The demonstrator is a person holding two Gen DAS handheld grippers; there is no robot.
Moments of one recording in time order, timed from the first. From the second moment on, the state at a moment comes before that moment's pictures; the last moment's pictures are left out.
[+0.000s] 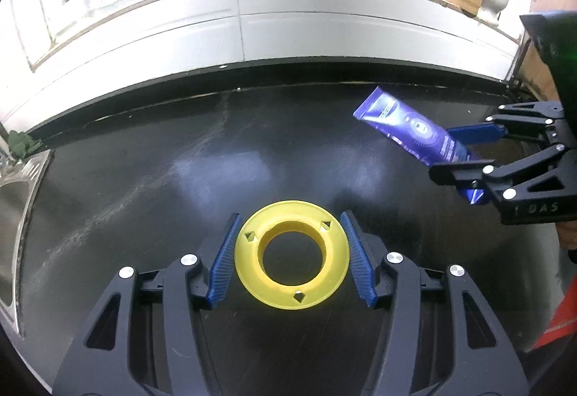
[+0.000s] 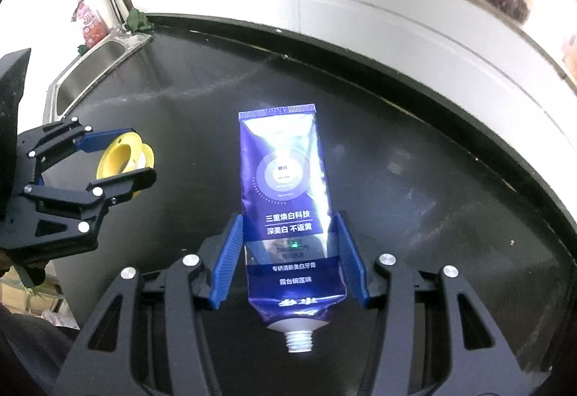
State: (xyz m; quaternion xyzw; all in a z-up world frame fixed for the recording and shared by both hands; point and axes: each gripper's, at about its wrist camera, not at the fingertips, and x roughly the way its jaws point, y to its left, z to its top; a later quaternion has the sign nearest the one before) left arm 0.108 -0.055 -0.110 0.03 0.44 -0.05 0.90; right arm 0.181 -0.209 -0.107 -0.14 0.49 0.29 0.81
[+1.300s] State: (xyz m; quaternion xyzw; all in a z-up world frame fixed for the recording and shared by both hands) left arm -0.201 0.198 -0.075 -0.11 0.41 0.31 0.85; right arm -0.057 0.148 -0.045 -0.23 0.40 0.61 0.64
